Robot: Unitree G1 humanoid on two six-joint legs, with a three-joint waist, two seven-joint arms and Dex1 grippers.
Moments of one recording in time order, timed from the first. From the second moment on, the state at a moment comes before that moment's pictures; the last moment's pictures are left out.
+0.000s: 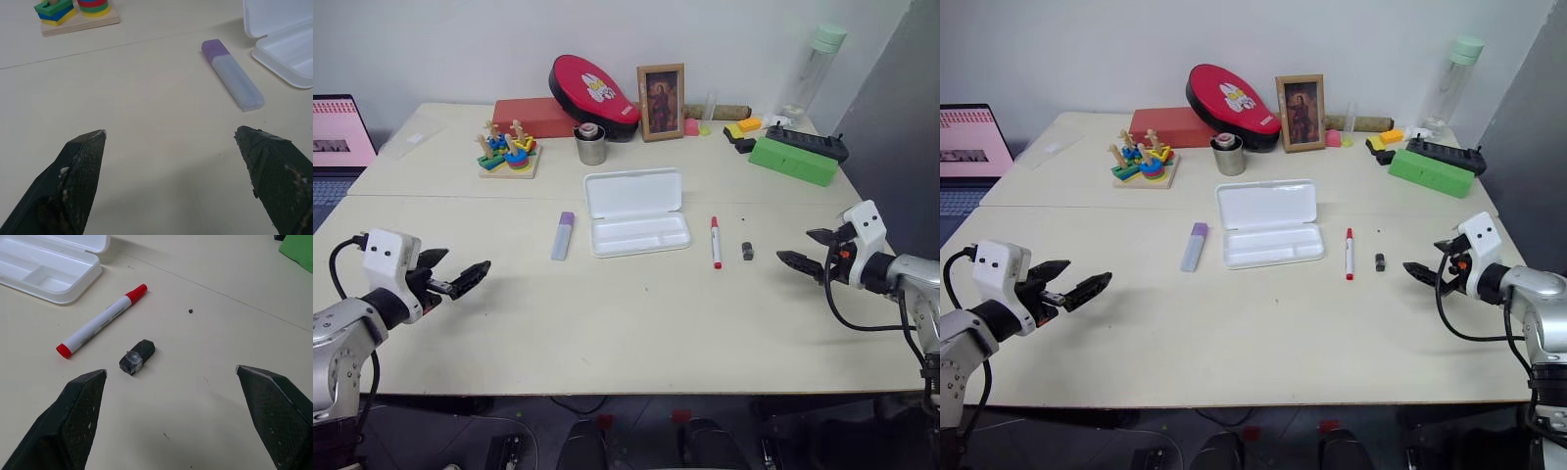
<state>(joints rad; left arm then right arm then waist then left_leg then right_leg) -0.03 0.81 0.48 -0.04 -0.48 0.54 -0.72 -0.35 -0.79 -0.17 0.09 0.34 0.56 0.83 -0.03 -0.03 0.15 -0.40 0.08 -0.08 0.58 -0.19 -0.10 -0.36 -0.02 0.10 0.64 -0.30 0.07</state>
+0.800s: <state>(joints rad) -0.01 0.80 0.46 -0.04 -0.47 0.54 -0.73 -0.37 -0.79 -0.16 0.12 0.33 0.56 0.84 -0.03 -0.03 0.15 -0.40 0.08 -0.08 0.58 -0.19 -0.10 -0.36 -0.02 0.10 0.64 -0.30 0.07</state>
